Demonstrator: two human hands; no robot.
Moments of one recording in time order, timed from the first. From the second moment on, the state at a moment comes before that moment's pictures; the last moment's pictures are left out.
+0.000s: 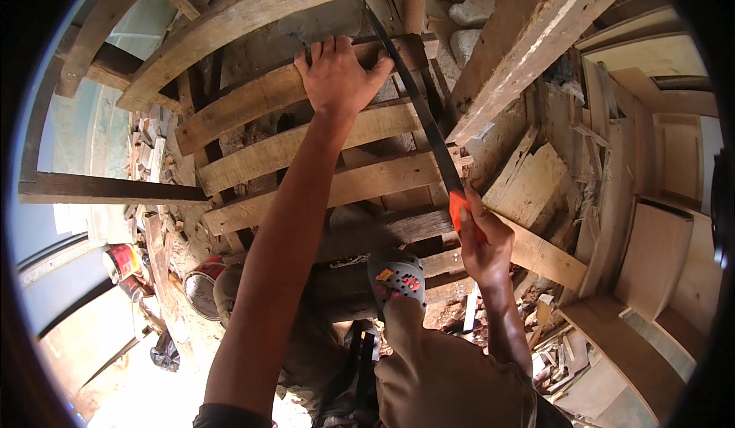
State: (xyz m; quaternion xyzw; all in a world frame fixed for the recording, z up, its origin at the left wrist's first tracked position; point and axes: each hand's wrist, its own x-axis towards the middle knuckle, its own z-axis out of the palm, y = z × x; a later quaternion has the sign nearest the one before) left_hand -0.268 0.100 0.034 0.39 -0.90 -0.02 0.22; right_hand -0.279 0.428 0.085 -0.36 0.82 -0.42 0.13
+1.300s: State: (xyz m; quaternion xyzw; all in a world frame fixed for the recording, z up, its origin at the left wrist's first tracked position) left_hand -0.052 0.191 0.064 0.44 -0.70 -0.44 0.35; right_hand -0.189 0.440 0.086 -0.46 0.61 -0.54 0.36
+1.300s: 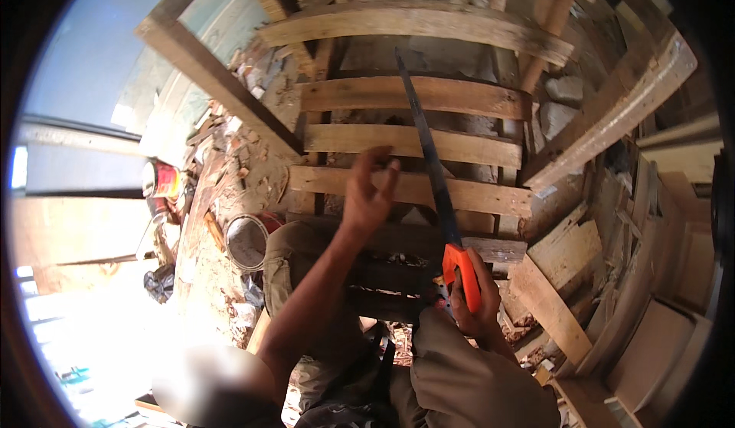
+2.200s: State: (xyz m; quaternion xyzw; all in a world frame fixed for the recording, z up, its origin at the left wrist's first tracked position) left_hand 0.011 0.007 0.001 0.59 -0.57 -0.34 0.46; right_hand -0.180 0.490 0.075 -0.54 0.66 -0.45 0.27
